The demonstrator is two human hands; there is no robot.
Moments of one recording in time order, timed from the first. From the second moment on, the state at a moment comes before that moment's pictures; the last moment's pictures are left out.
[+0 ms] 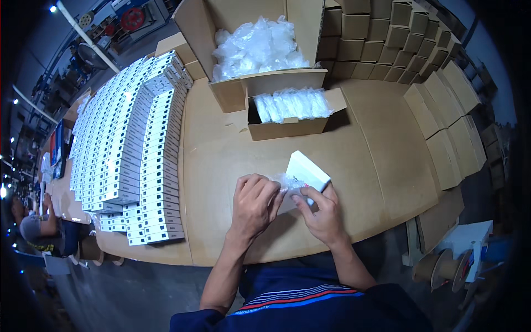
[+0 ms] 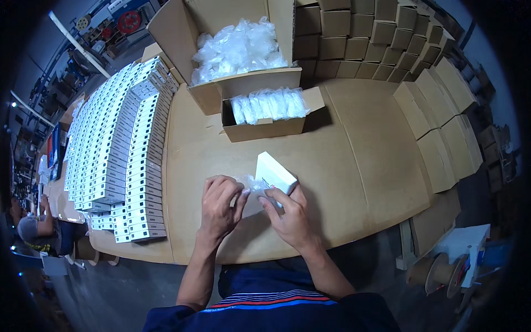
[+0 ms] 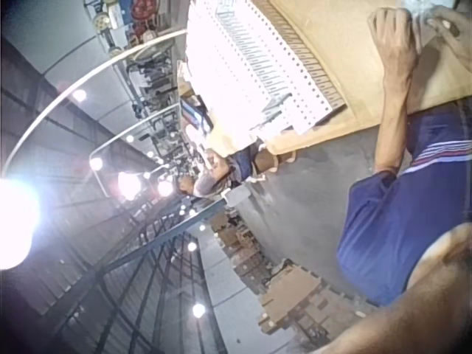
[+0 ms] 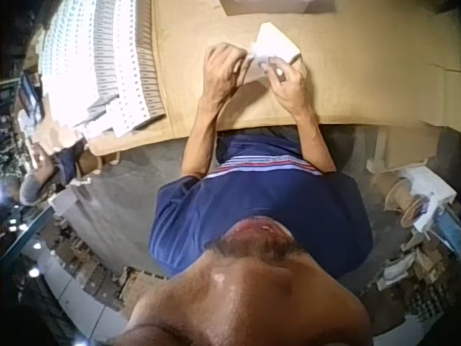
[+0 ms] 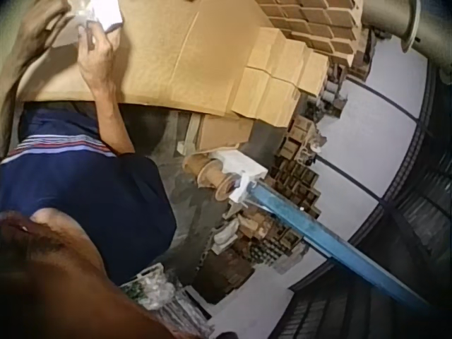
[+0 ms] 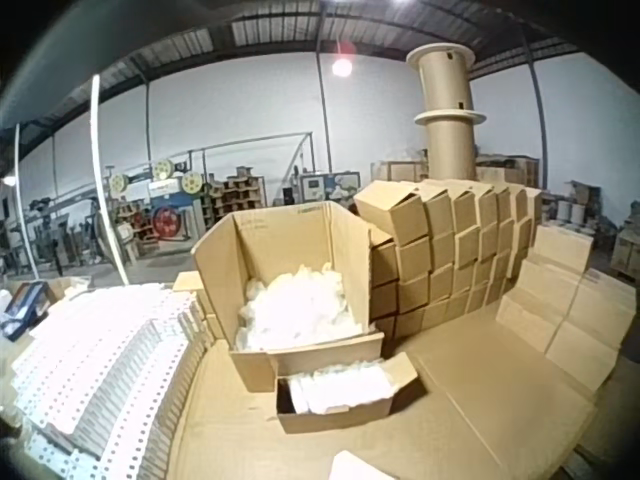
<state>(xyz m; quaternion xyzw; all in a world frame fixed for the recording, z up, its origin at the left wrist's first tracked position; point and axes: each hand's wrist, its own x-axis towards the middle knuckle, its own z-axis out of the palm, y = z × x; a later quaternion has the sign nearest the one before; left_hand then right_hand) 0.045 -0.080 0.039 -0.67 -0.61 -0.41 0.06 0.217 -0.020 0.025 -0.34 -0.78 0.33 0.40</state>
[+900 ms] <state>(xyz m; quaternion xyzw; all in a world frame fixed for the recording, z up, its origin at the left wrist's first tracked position) 0.057 -0.102 0.015 -0.49 -0.61 -0.55 -0.29 0.251 0.056 0.075 -0.14 -0.67 0.49 0.54</state>
